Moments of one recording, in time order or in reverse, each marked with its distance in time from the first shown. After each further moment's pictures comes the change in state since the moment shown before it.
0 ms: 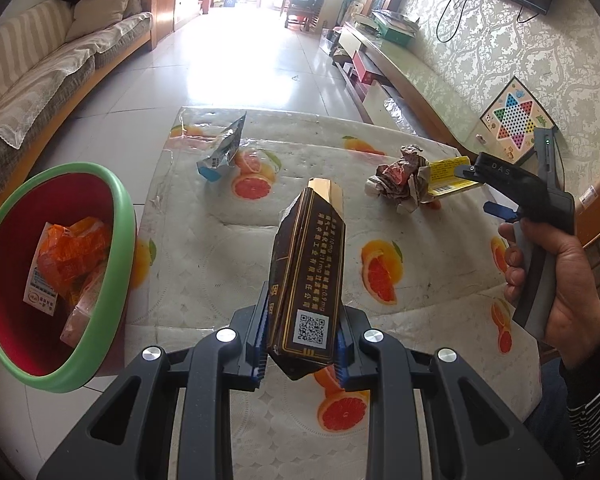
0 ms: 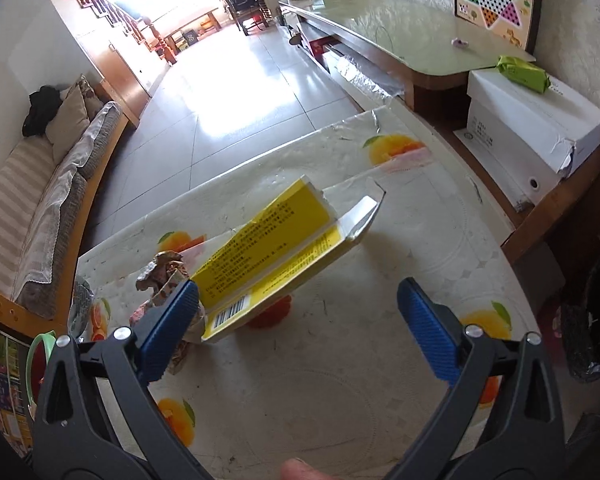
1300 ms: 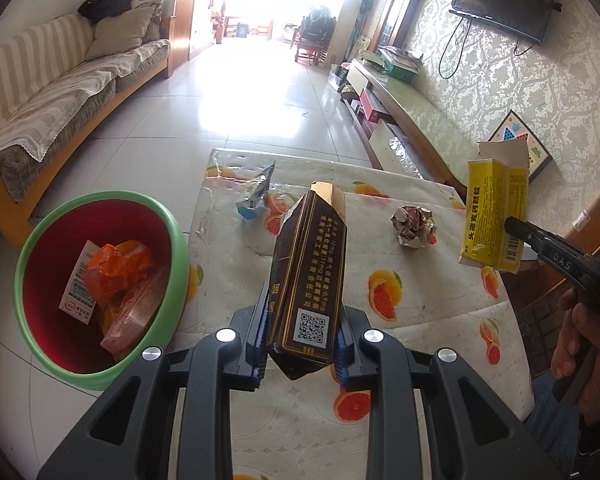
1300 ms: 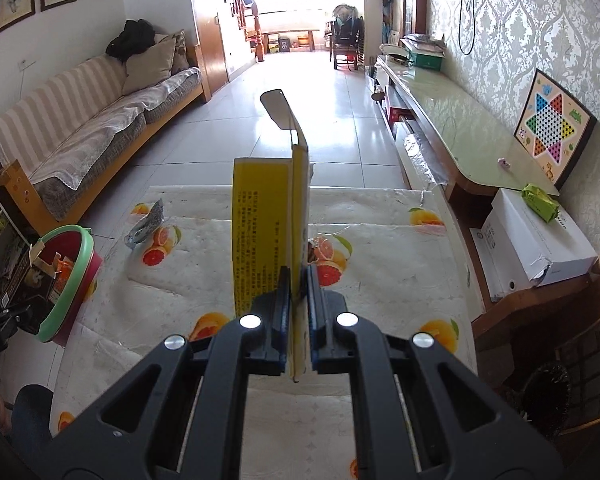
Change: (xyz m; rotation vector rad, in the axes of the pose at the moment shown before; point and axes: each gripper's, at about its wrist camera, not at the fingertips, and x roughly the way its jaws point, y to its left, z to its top) left arm -0.061 0.029 -0.004 -0.035 -0.134 0.022; right arm -0.129 0.067 -0.054 -0.465 -0.145 0.055
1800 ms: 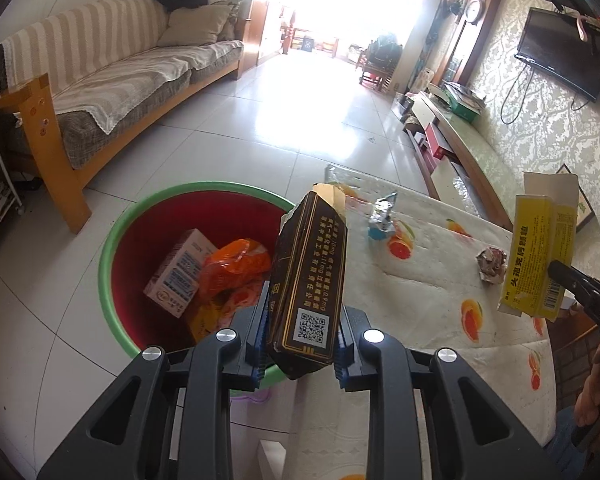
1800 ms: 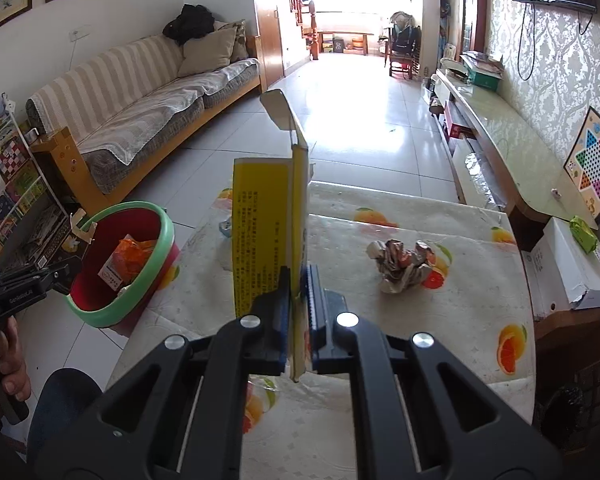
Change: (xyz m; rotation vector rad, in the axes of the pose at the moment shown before) left arm -0.025 0.125 -0.006 -0.169 -0.069 0.148; right arm -0.006 0.111 -0.003 -0.125 0.007 0.139
